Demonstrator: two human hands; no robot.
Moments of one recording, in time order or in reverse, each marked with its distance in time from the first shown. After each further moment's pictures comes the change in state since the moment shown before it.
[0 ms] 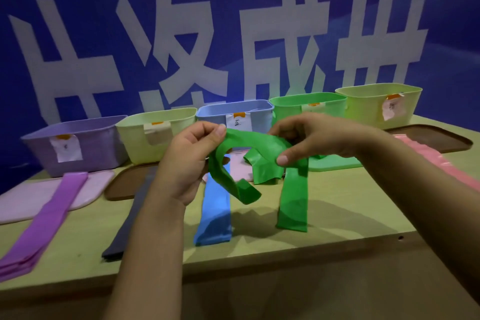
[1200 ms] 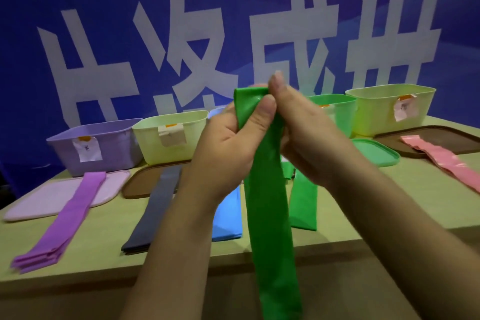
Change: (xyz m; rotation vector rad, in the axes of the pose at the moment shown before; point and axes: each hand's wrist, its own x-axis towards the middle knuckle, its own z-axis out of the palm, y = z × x) left_hand -0.045 0.051 0.041 0.165 -0.141 0.338; right_hand -0.011 -0.067 0.074 0.617 0.393 -0.308
